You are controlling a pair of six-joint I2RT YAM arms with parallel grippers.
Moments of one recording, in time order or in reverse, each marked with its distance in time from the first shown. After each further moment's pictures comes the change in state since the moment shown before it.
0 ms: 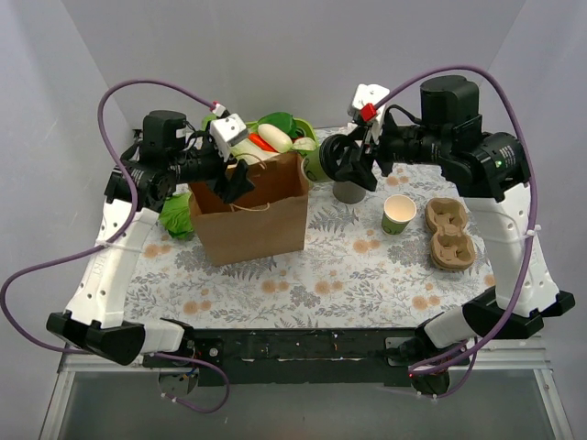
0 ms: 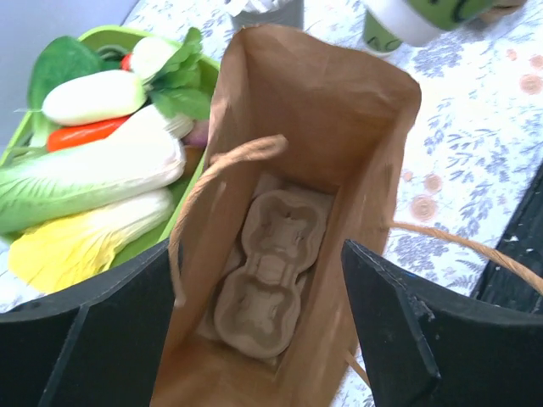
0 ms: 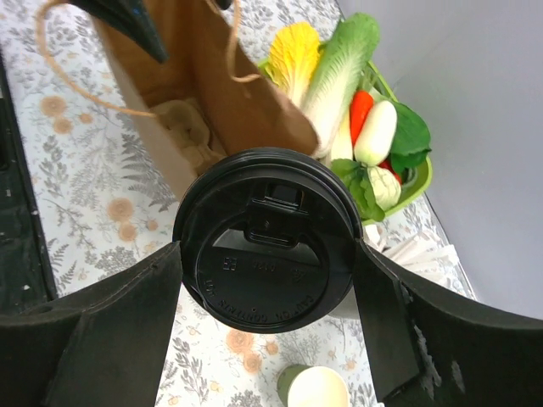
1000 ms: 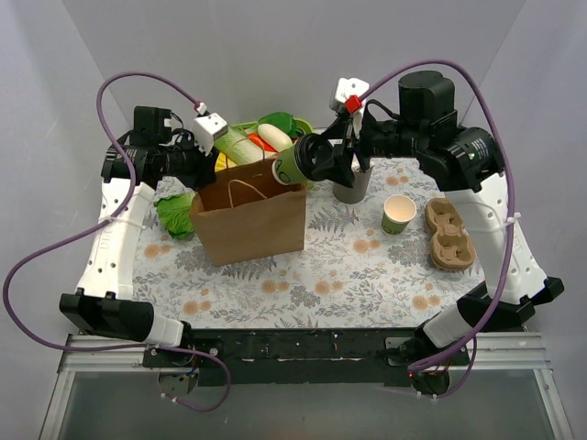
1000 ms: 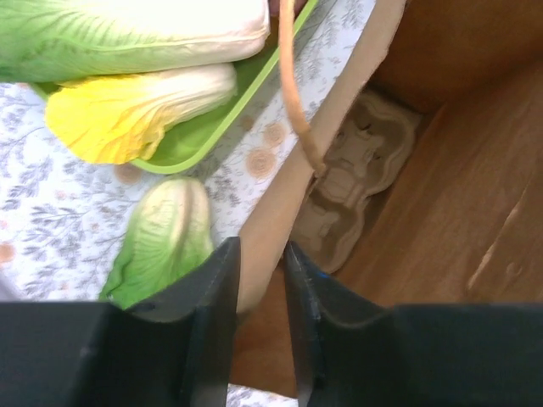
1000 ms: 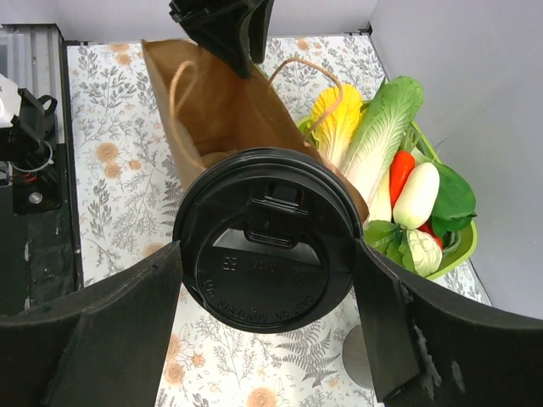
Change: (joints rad) left arm 0.184 0.100 0.057 -0.184 -0.177 0.108; right arm 0.060 0.045 -0.026 0.145 -0.117 0.097
